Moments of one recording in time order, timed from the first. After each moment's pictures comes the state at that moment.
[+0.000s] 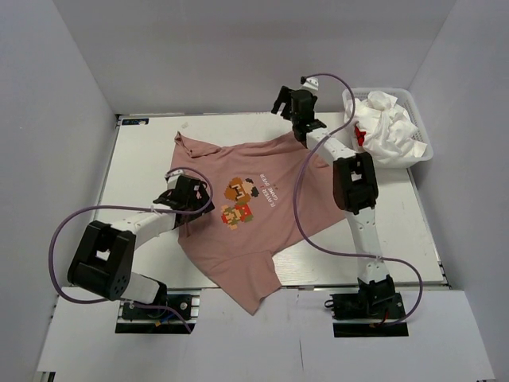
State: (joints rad) left arm -0.36 1.42 0.64 -0.17 -0.25 -0.73; right arm 0.38 2.46 2.06 0.14 0.25 0.46
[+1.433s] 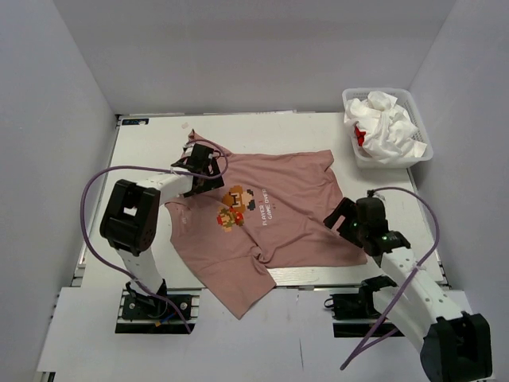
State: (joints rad) left arm -0.35 1.81 1.10 -0.30 -0.29 -0.58; right arm 0.26 0.84 0.37 -0.35 0.00 0.74
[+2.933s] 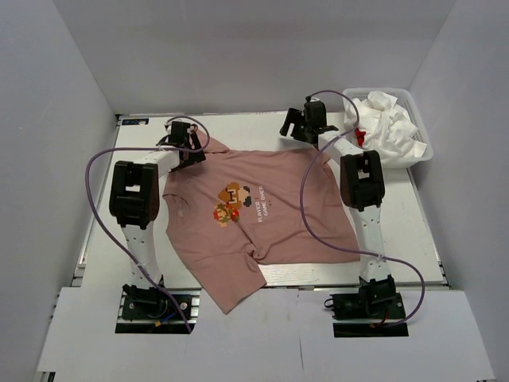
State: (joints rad) left arm -0.13 2.08 1.43 -0.24 -0.22 -0.42; right arm 0.28 2.48 2.01 -0.12 -0.09 0.45
